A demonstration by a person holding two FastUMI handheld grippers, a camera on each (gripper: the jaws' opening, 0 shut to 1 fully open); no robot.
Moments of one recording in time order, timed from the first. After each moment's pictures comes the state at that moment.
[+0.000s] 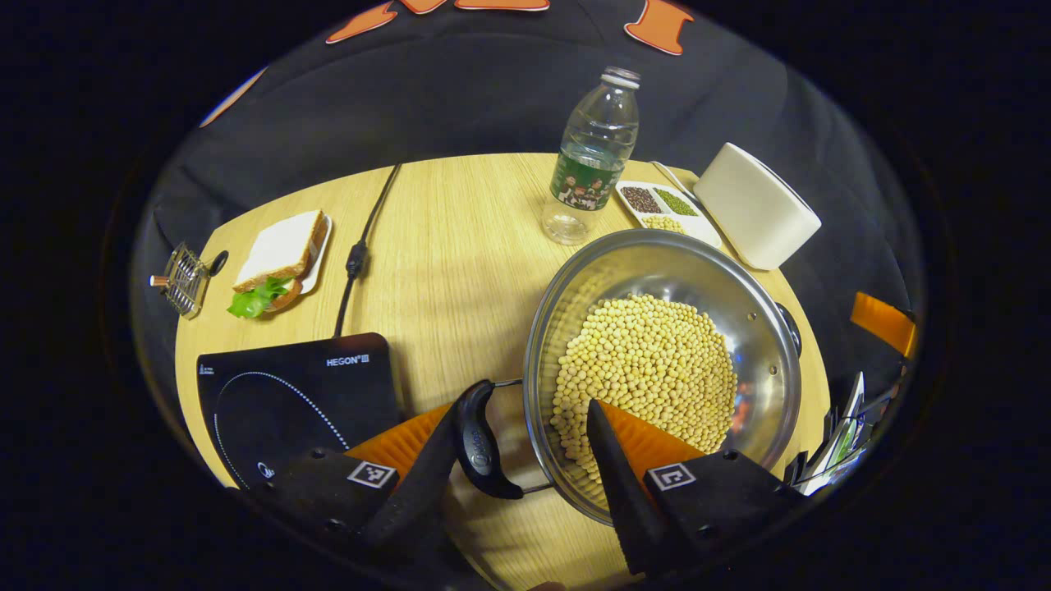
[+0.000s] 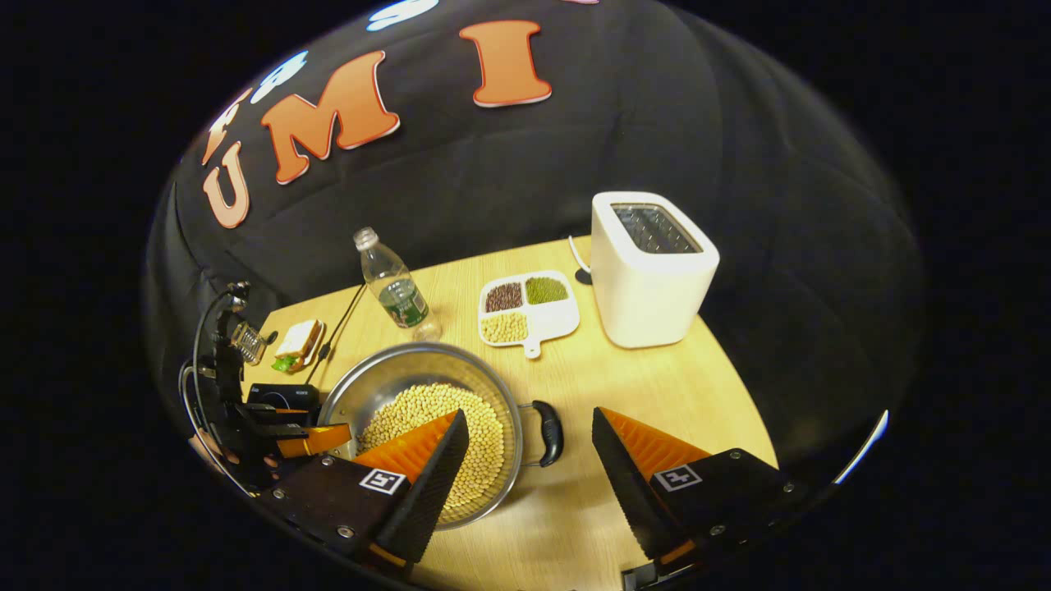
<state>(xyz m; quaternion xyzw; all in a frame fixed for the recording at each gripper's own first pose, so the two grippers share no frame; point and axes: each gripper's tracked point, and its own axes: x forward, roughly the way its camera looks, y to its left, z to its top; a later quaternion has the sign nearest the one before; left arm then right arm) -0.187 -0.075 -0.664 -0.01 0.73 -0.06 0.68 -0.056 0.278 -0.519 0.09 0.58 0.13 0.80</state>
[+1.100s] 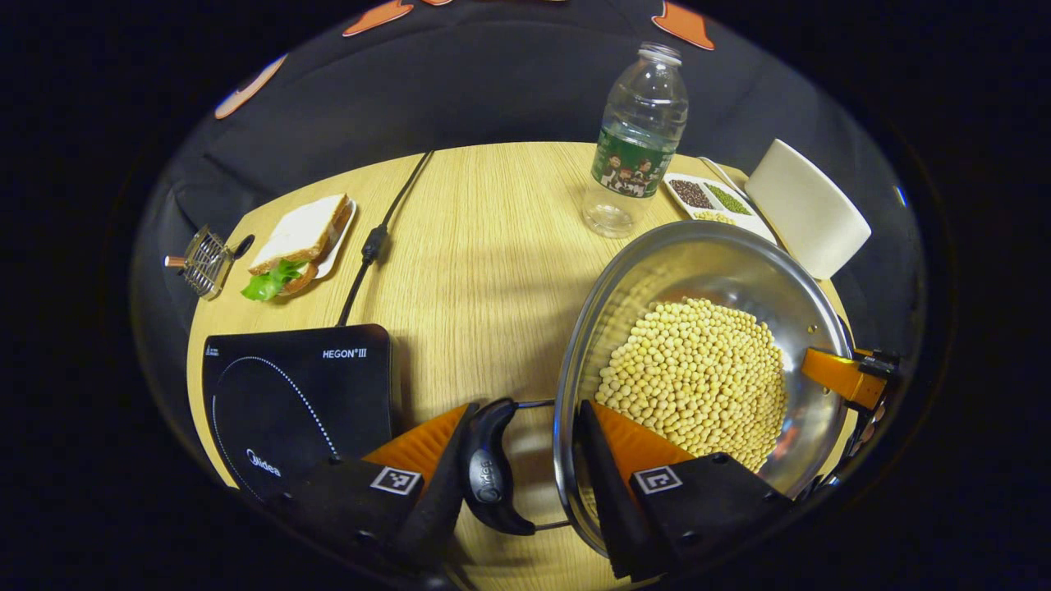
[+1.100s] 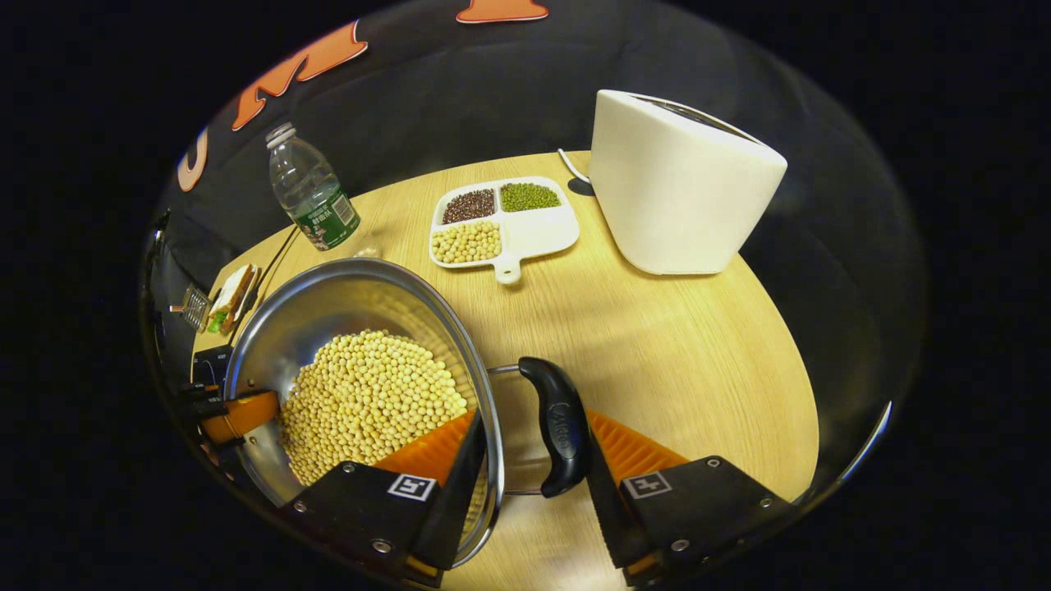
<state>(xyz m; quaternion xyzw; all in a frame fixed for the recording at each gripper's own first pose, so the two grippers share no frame) -0.188 -0.058 -0.693 0.03 0.72 0.02 0.69 -0.082 0.288 -0.628 0.04 0.65 0.11 0.75</state>
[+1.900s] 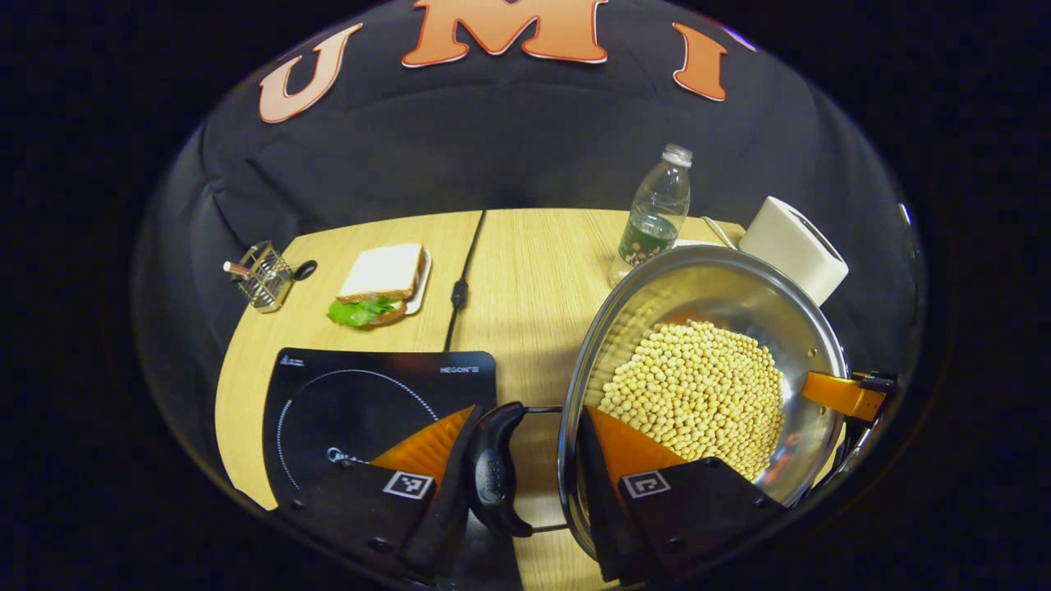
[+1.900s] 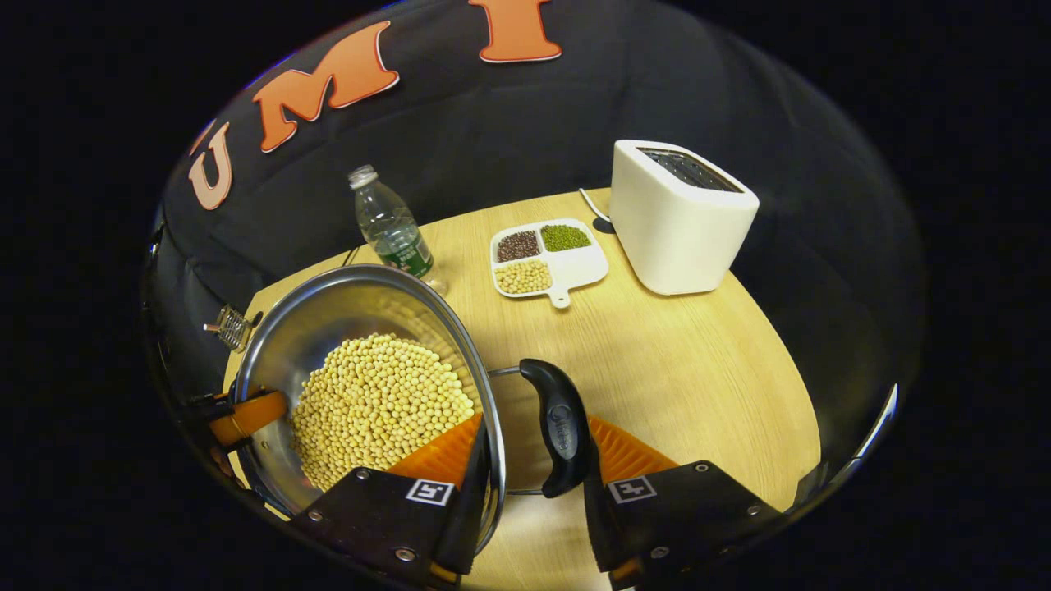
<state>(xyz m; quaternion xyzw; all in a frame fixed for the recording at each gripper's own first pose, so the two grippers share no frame) -0.155 -0.007 -0.587 0.04 0.65 0.04 0.76 -0.076 0.299 -0.633 0.08 0.60 0.12 0.79</state>
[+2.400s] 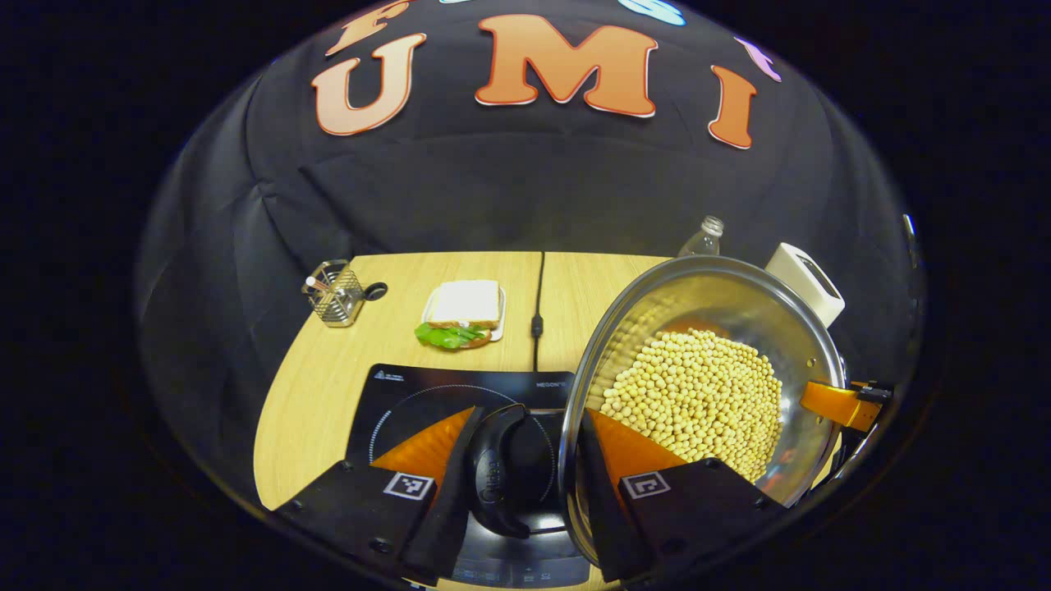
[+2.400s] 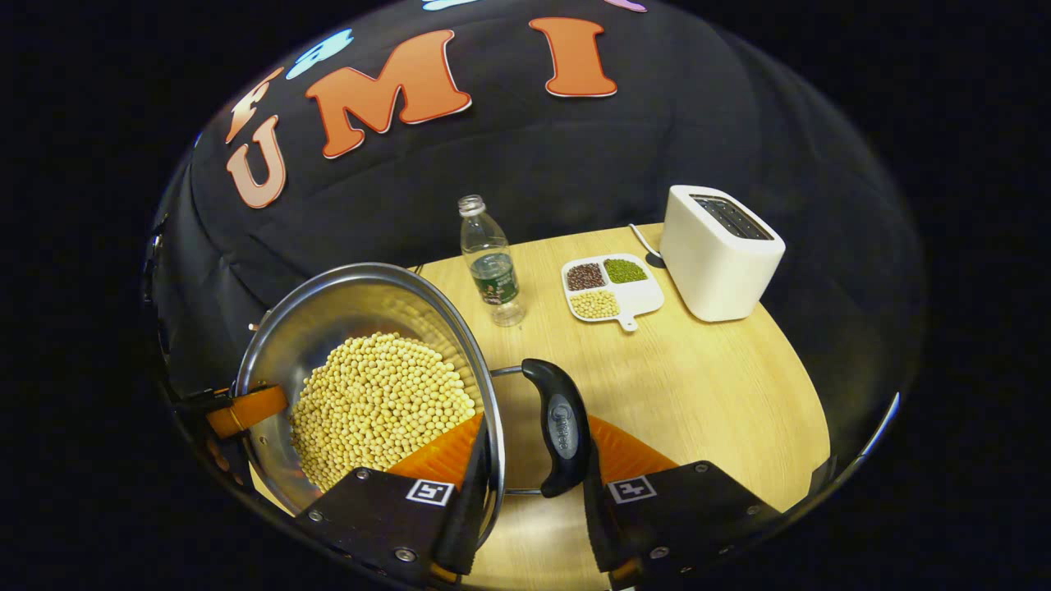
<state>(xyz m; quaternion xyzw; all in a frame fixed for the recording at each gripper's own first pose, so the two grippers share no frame) -0.138 0.054 -0.499 0.04 0.61 0.09 0.79 -0.066 0.302 -0.642 0.09 0.56 0.17 0.81</state>
